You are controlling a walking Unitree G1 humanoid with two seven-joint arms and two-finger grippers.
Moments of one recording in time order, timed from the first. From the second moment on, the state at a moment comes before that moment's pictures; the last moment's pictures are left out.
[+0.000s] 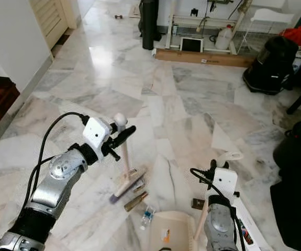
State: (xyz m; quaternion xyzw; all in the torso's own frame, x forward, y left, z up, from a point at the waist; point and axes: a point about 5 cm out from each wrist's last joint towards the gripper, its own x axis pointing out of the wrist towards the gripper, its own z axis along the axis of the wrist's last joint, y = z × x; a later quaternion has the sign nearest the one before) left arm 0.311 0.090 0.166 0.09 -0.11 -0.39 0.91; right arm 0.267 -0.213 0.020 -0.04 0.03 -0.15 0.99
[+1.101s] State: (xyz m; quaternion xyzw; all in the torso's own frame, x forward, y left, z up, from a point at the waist) left arm 0.318 0.101 0.126 0.01 0.01 -0.38 0.93; right arm 0.265 -0.215 0.020 -0.04 0.03 -0.15 0.99
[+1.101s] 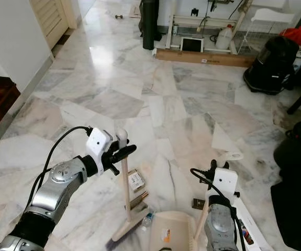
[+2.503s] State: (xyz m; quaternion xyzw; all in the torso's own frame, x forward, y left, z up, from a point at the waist) left arm 0.342 0.125 0.249 -0.15 -0.20 -0.27 0.93; right arm 0.292 -0.228 0.051 0.07 -0.03 -0.21 0.98
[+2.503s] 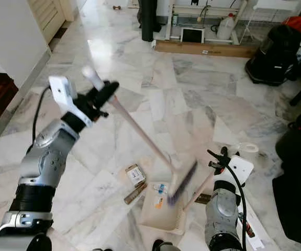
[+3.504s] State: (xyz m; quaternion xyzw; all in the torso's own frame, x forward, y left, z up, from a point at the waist) left arm 0.342 0.154 0.224 -0.05 -0.22 -0.11 0.97; right arm 0.301 -0.255 0.107 0.23 -0.15 -0.26 0.93
